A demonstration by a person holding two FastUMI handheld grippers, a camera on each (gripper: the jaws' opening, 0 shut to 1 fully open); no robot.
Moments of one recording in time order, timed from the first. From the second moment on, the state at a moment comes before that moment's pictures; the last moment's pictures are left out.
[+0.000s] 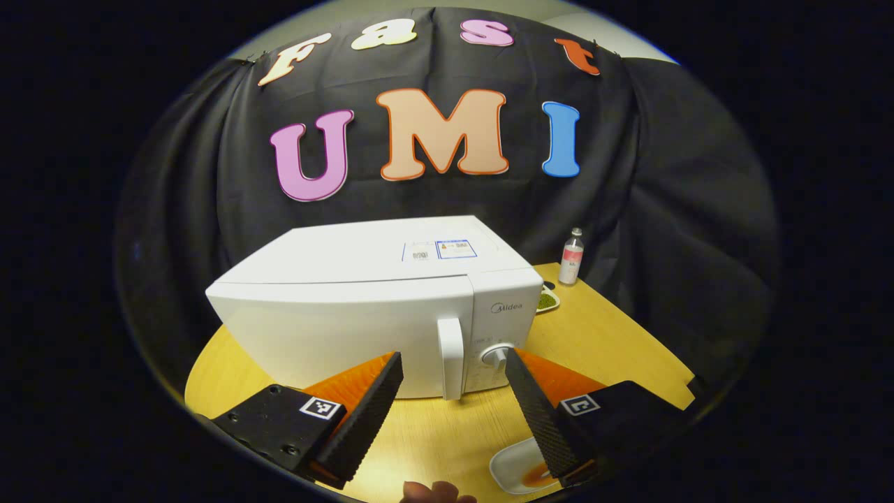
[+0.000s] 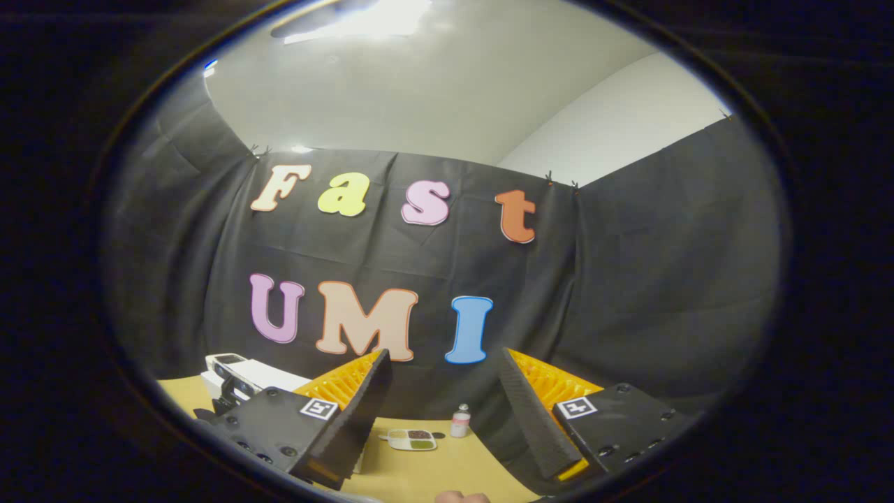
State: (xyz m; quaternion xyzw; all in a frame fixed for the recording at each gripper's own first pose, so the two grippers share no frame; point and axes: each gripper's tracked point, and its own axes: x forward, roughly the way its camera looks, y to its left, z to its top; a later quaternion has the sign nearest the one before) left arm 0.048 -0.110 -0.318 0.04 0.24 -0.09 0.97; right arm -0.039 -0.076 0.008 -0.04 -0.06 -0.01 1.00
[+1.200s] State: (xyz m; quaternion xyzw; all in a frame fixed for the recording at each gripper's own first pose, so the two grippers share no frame) left arm 0.078 -0.113 -0.397 0.07 0.32 -0.09 0.94; right arm -0.065 -0.119 -0.022 -0.04 -0.04 -0.07 1.00
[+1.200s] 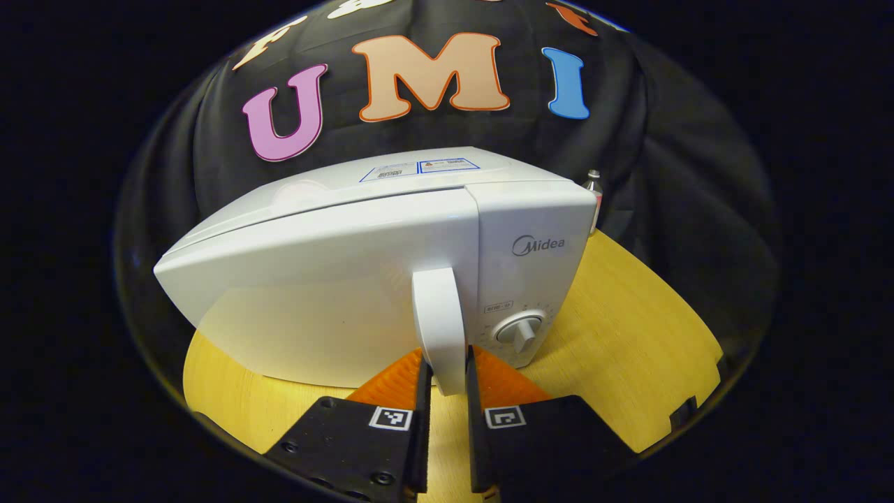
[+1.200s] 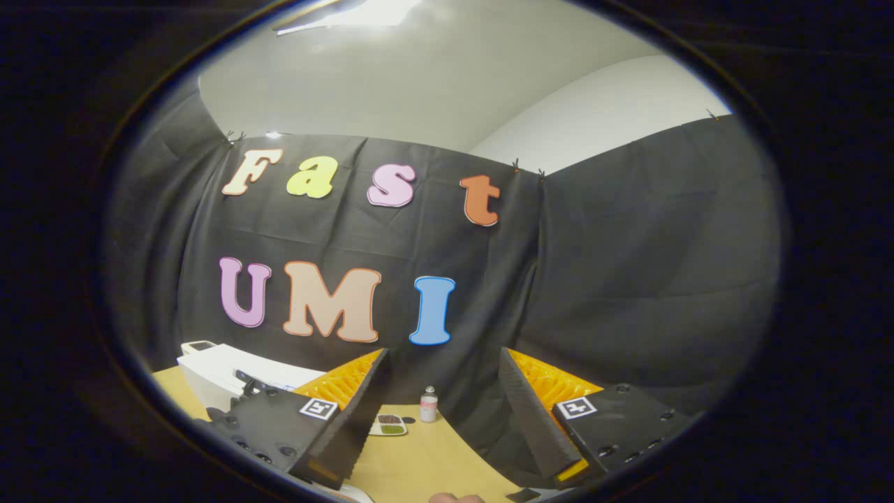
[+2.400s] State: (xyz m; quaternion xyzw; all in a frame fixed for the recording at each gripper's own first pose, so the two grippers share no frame) left arm 0.074 -0.115 -0.396 0.06 0.31 -0.13 0.94; right arm -0.060 -0.120 -0.039 -0.03 -0.02 -0.06 1.00
